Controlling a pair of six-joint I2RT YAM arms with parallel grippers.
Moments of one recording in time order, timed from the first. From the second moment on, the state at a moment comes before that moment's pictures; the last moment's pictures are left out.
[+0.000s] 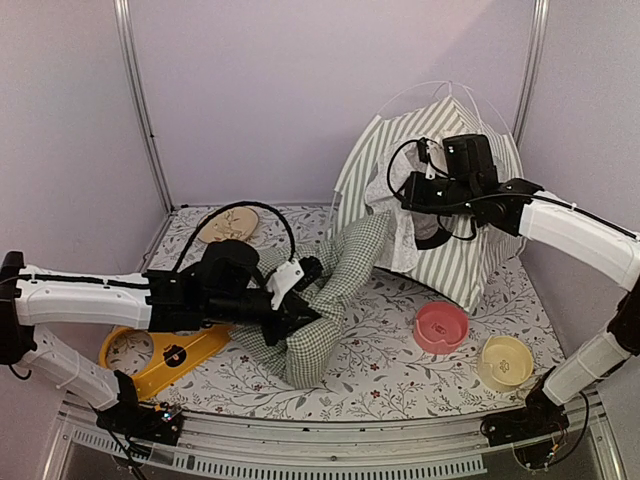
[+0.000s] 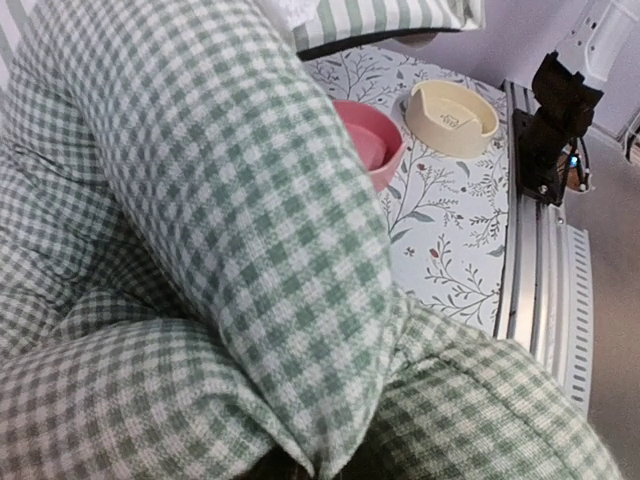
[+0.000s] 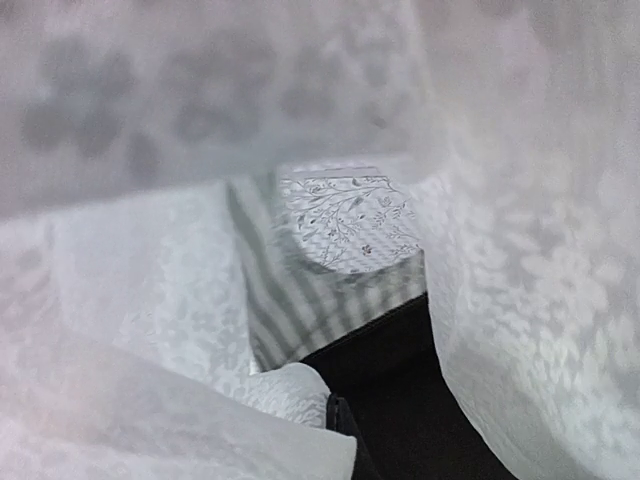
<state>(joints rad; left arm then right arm) -1.05 1.32 0.81 -0.03 0.15 -0.03 0.63 1.49 1.33 -0.26 0.04 0.48</state>
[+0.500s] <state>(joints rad) -1.10 1.34 0.84 0.00 0.09 0.02 0.47 1.84 1.47 -0.29 -0.41 0.44</state>
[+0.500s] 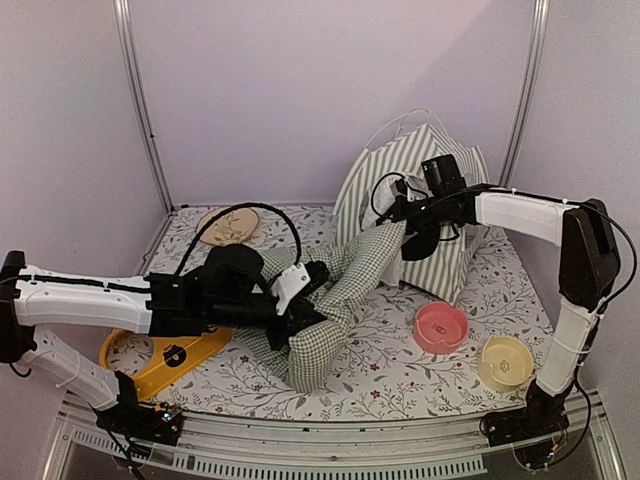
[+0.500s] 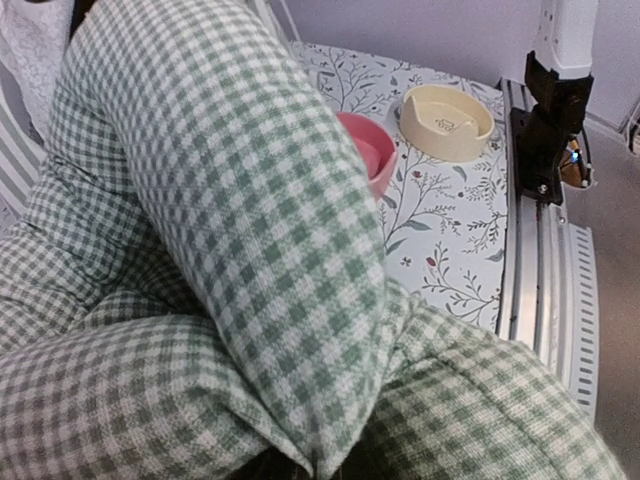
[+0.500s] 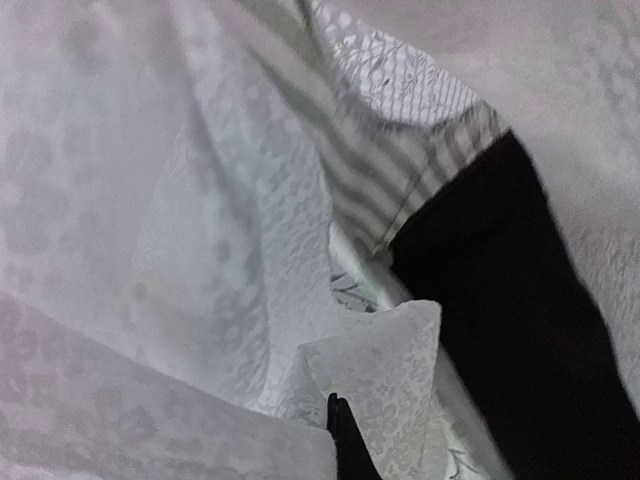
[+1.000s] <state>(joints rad) -1.29 1.39 0.81 0.05 -0.17 0.23 0.46 1.65 1.35 -0.24 -0.67 0.61</state>
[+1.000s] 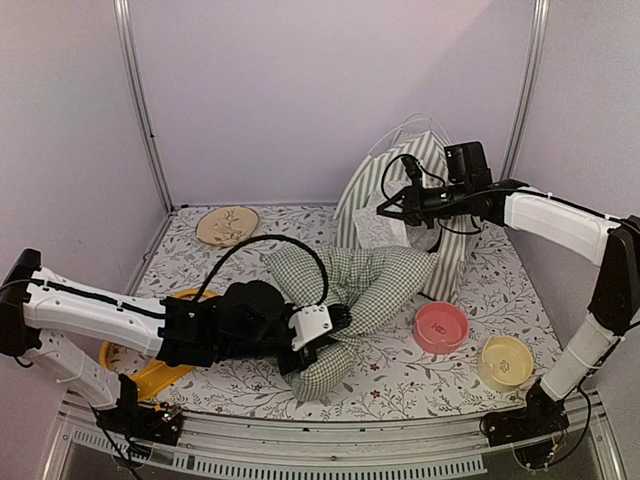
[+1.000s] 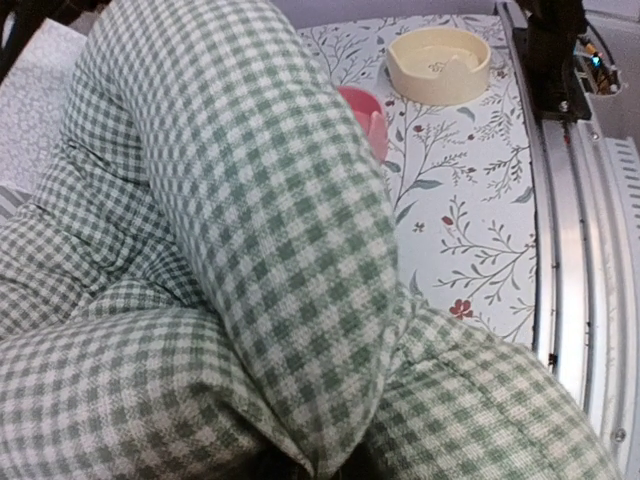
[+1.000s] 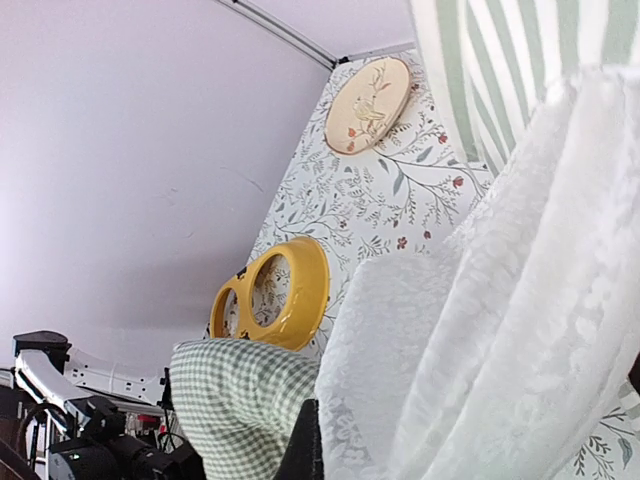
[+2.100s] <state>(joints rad) -1.16 1.75 1.12 0.09 0.30 0.71 0.45 1.60 1.57 -0.48 -0.75 0.54</state>
